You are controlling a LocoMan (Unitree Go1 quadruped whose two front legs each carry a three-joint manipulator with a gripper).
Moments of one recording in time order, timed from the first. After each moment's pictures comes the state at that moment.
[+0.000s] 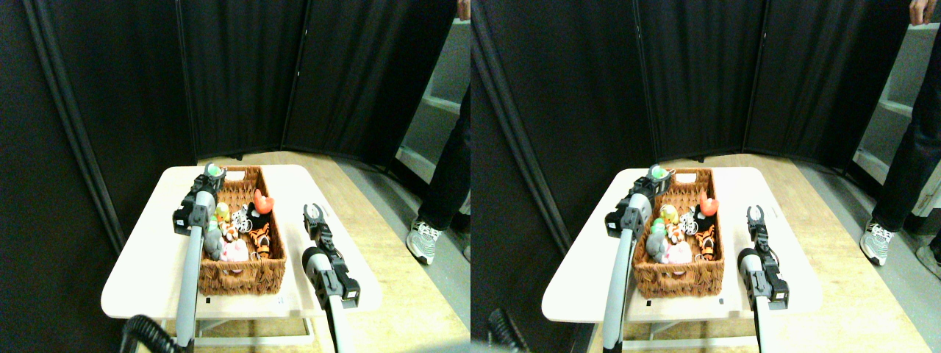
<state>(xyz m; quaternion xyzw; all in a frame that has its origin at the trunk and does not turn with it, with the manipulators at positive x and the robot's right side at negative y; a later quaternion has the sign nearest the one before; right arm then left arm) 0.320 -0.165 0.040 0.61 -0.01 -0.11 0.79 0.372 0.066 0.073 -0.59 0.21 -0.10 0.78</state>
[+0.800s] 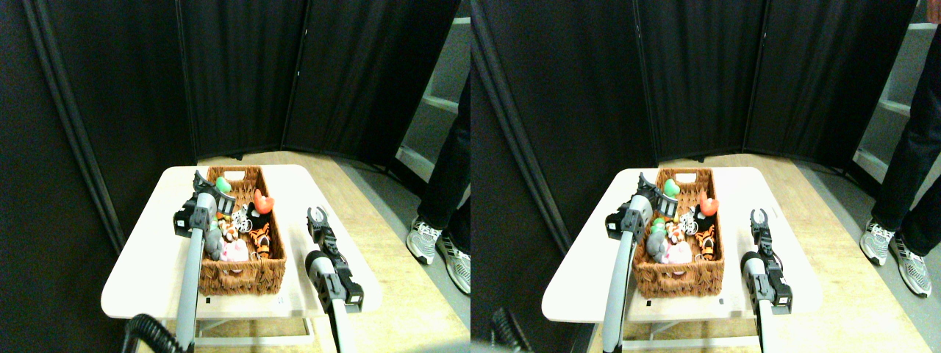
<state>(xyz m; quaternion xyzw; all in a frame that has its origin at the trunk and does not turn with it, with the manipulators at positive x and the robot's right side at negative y) 0.317 -0.170 0.036 0.61 -0.02 -0.12 0.78 0.357 0.070 0.055 -0.56 0.28 -0.08 0.78</state>
